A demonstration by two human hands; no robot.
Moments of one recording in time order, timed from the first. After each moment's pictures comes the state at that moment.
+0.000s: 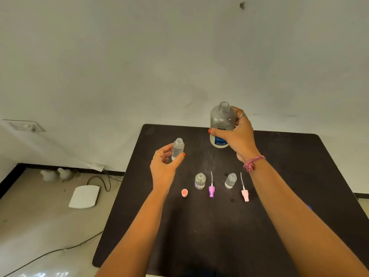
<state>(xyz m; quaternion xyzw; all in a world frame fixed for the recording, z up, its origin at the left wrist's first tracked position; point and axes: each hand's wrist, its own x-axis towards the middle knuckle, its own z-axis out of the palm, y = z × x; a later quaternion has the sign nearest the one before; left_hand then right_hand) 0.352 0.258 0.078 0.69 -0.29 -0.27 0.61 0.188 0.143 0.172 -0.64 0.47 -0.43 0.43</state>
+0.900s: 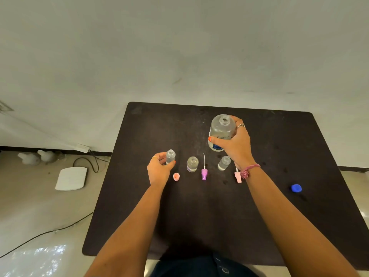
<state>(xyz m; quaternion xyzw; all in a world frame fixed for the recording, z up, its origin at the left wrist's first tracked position) 0.353 0.249 -0.017 0.79 -0.22 -0.35 0.44 0.163 0.151 0.086 -0.64 0.52 -0.39 0.40</state>
